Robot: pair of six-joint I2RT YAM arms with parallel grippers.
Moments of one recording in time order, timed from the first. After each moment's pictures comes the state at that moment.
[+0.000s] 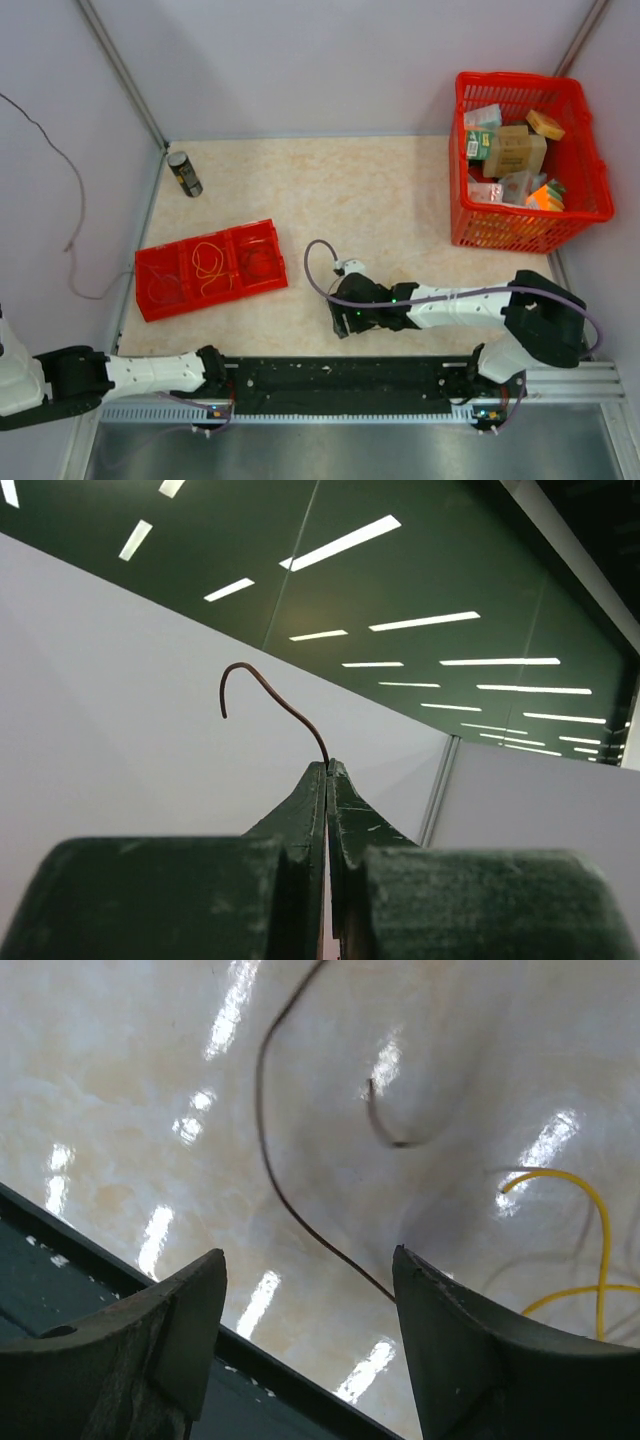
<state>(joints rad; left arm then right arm) -1.13 0.95 2.19 -0.12 -0.51 0.24 1.14 1.46 0.72 -0.23 0.13 0.68</state>
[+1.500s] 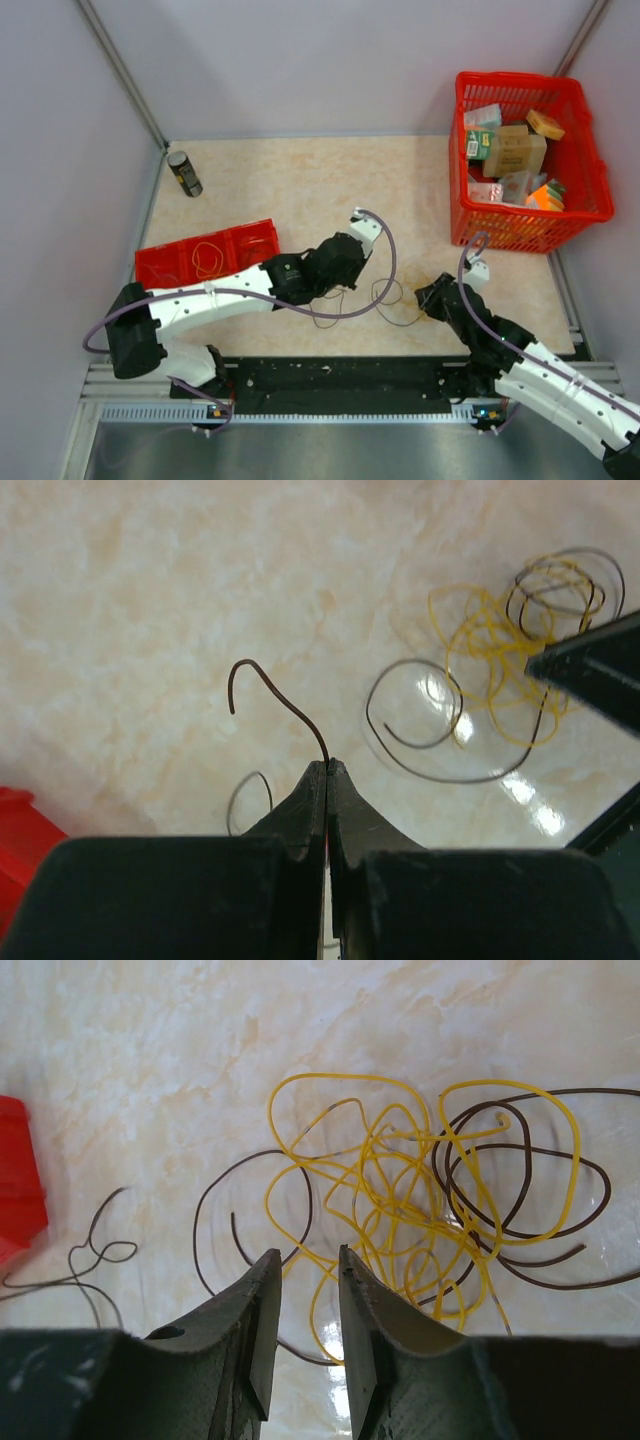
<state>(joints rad) -1.13 1.42 1.15 -0.31 -0.40 -0.21 0.77 0.48 0.25 -0.40 0.45 0.95</state>
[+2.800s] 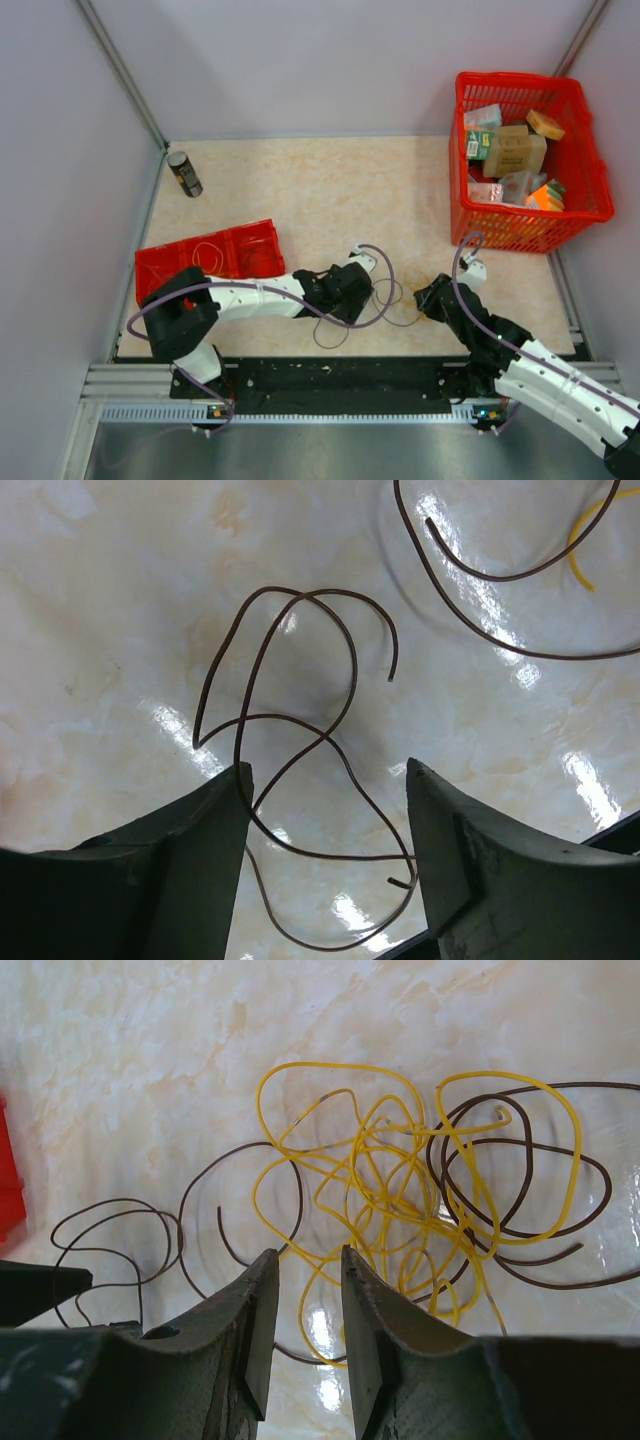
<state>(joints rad) -1.13 1.62 0.95 -0.34 -0.25 -0.45 0.77 0.48 0.24 -0.39 0.44 0.93</state>
